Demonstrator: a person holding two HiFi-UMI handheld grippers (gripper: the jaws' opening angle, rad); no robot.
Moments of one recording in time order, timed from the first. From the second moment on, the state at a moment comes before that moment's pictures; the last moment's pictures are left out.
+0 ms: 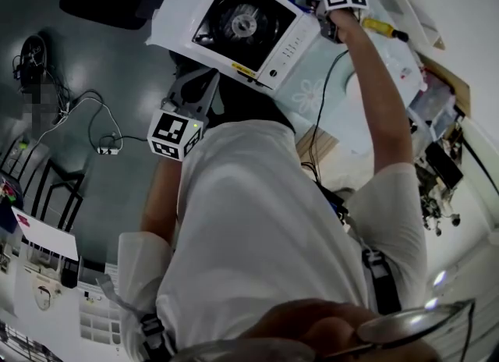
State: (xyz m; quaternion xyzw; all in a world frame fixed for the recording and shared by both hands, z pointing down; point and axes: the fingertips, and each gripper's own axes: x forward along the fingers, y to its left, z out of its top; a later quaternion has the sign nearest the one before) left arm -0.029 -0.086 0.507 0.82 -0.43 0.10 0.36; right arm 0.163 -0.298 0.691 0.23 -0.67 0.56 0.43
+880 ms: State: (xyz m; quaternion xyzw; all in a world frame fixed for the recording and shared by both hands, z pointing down) left arm -0.111 -0.102 0.521 0.80 -0.47 0.06 0.38; right arm 0.070 -0.327 0.691 0.22 -0.67 0.55 0.46
